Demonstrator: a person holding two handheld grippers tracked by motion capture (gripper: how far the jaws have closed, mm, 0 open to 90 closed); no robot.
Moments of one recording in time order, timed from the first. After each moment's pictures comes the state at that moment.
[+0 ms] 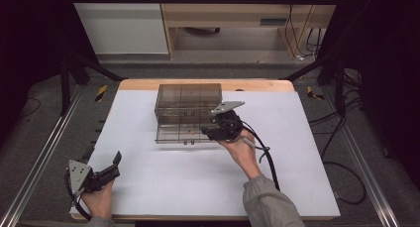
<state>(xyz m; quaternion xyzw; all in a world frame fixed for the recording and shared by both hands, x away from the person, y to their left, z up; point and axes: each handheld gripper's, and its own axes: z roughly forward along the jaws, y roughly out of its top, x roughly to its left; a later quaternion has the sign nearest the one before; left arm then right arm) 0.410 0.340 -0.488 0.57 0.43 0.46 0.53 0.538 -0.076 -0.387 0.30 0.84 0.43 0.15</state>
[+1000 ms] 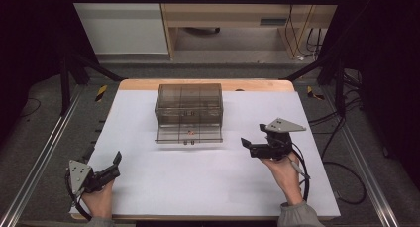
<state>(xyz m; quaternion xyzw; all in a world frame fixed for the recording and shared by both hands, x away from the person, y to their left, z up) 0.410 0.339 -0.488 0.57 0.43 0.46 0.52 0.472 -0.198 -0.396 0.38 0.76 0.48 0.22</state>
